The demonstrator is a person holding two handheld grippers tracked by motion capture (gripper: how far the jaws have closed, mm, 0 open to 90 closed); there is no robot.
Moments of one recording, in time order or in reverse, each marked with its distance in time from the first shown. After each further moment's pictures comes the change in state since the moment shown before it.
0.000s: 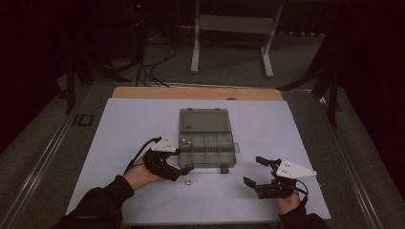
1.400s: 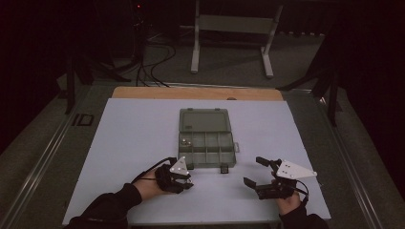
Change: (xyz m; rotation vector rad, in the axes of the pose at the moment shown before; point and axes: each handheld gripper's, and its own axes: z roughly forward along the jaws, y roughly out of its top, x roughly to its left) left arm -0.012 -0.038 0.053 0.222 -0.026 0.156; right arm 0.001 0.000 -0.001 0.002 -0.001 -0.008
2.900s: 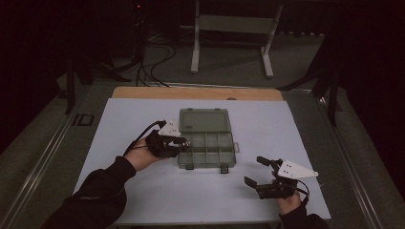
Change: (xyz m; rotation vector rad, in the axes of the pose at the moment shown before) left arm 0.058 0.057 -0.077 -0.141 0.153 -0.069; right arm -0.001 0.000 -0.001 -0.014 -0.006 0.008
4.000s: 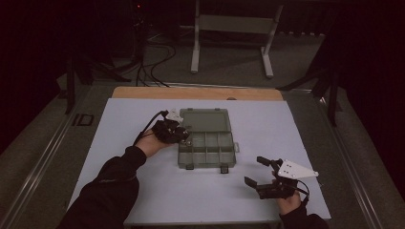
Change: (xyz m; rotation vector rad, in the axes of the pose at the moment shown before) left arm 0.049 -0.011 0.053 0.067 0.058 -0.153; right arm 0.000 0.000 0.000 -0.003 0.003 0.004
